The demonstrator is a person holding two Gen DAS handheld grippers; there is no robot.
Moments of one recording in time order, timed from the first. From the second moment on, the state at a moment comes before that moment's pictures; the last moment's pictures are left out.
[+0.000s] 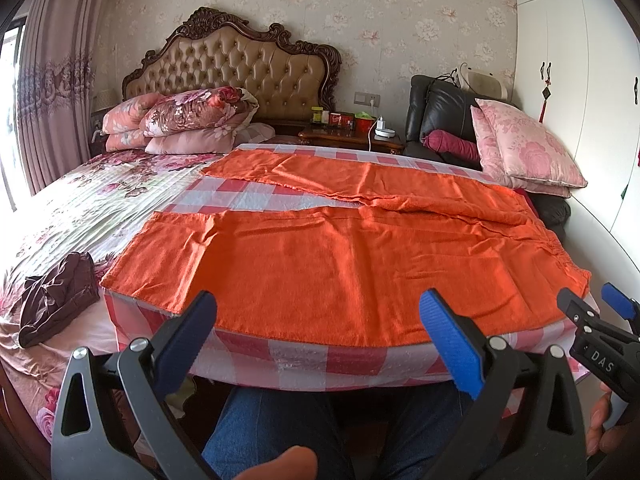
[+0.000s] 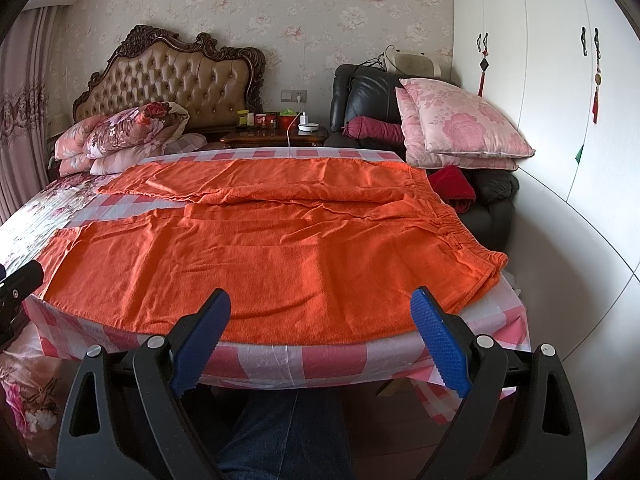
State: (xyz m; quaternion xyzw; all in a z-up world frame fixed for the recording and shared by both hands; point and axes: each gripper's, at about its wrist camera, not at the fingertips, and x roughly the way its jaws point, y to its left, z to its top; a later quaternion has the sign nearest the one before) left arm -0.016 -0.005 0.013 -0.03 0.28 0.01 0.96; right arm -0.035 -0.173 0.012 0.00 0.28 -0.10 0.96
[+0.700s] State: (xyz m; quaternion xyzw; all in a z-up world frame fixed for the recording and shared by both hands) left arm 0.128 0.065 0.063 -0.01 0.33 0.04 0.94; right arm 0.070 -0.298 0.055 0.07 0.34 -0.08 0.93
